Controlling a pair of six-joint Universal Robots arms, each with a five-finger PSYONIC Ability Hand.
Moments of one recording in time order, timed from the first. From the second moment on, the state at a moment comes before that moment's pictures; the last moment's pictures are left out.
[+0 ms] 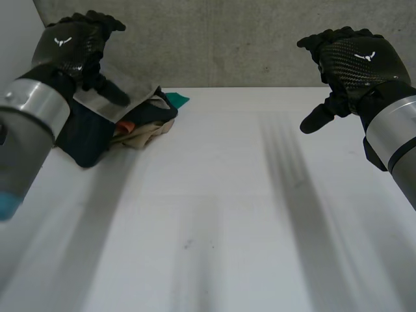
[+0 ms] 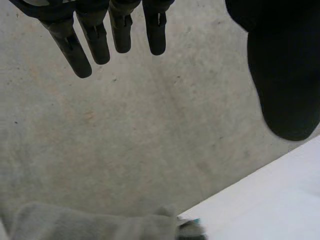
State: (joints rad) left arm 4.38 -1.73 -1.41 3.30 -1.50 3.21; right arm 2.02 -1.55 1.46 0.05 1.59 2.97; left_hand 0.27 0.21 0.21 0.20 0.05; right_hand 0.22 0.21 0.21 0.21 0.05
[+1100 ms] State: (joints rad) left arm 4.53 -2.24 -0.91 3.36 -1.33 3.30; right arm 1.97 -1.52 1.47 0.04 1.58 2.90; left_hand 0.23 0.26 0.26 0.25 0.07; right_hand 0.22 0.21 0.21 0.21 0.05
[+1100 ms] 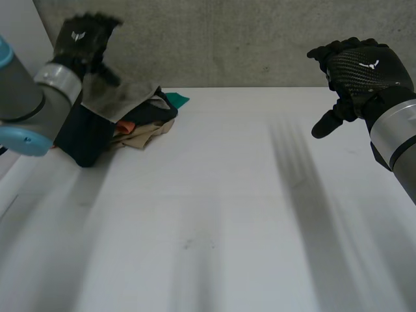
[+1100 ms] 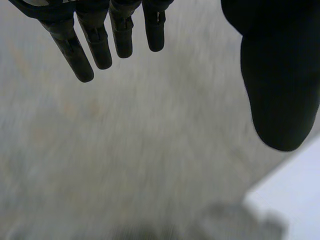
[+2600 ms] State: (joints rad) left arm 3.89 -2.27 -0.92 3.46 -1.31 2.94; right arm 1.79 -1.52 1.45 -0.03 1.59 2.89; left_hand 1.14 1.20 1.19 1.20 1.00; right_hand 0.22 0.21 0.21 0.21 0.05
